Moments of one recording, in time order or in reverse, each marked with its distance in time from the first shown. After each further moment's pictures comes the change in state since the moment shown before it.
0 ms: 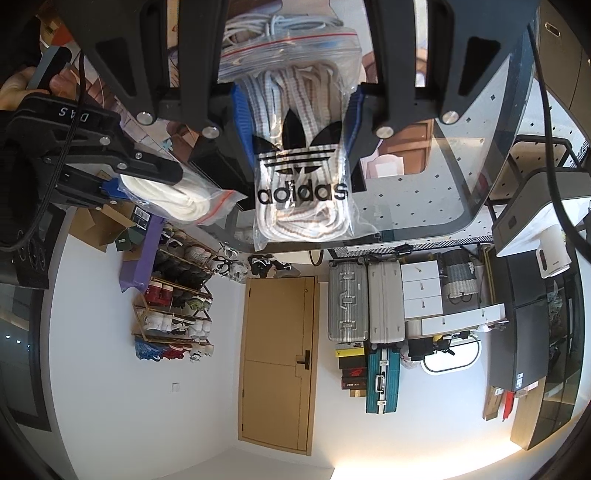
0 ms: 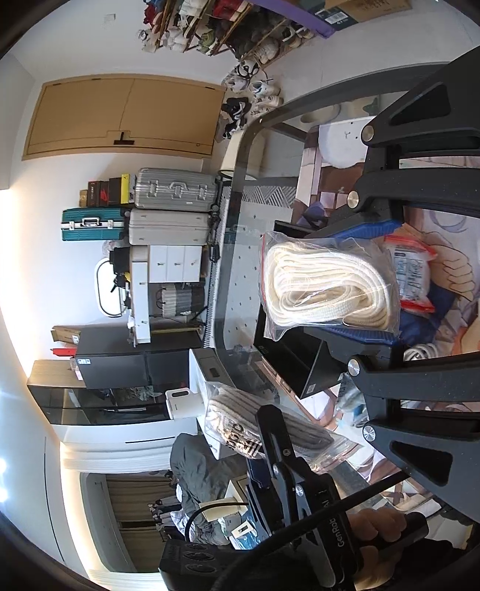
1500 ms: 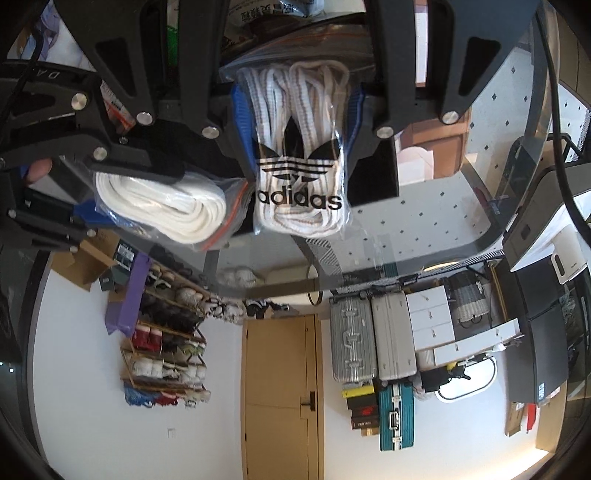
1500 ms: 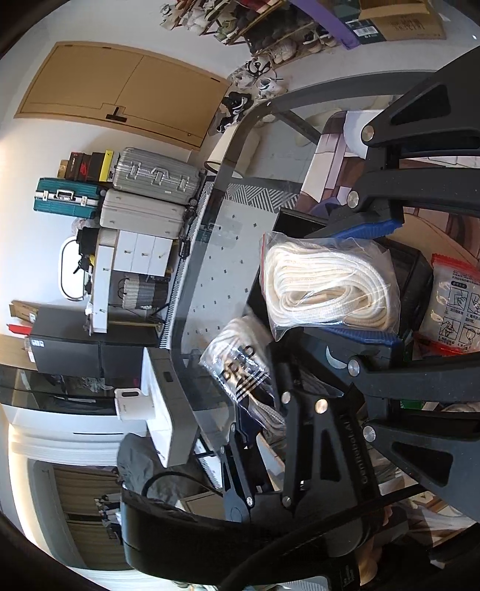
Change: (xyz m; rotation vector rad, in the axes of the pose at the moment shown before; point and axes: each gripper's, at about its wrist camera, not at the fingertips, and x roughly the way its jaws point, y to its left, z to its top) left arm 0.127 0.000 -0.005 0.056 0.173 0.021; right arm 0.097 -0.005 0.022 -0.151 0.155 -0.024
